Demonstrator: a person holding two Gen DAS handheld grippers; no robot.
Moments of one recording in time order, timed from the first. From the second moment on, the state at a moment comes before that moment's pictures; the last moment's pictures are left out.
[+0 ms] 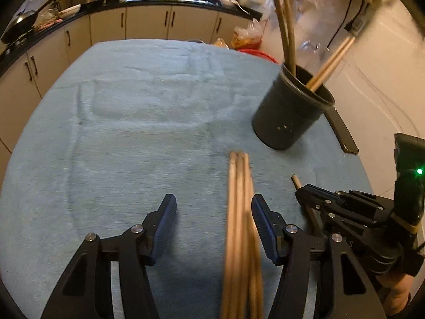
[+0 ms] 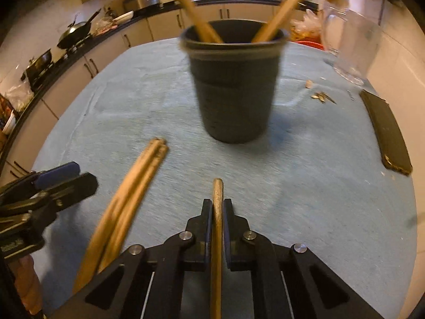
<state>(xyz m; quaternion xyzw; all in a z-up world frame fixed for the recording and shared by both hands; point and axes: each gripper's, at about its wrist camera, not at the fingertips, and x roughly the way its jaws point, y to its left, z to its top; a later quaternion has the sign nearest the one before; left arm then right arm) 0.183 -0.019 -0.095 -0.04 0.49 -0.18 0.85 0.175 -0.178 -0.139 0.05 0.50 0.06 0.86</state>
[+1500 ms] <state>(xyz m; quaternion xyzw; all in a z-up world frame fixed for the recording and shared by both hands) 0.244 -0.006 -0.112 -0.01 0.54 -0.13 0.83 0.199 -0.178 -0.141 0.01 0.52 0.06 0.85</state>
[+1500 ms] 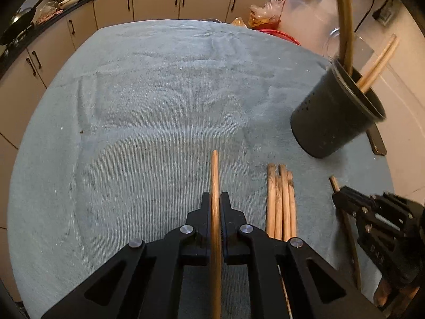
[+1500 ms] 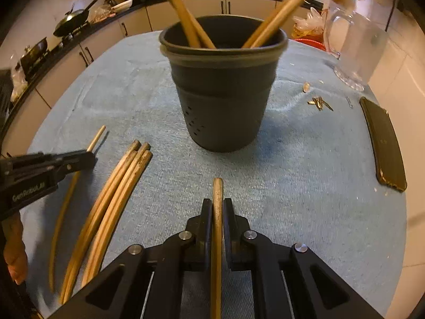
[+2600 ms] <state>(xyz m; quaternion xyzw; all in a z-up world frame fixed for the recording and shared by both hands) 0.098 0.027 0.044 -0.07 0.28 -0.08 0.95 0.044 -0.240 0.004 0.16 0.21 0.04 0.96</state>
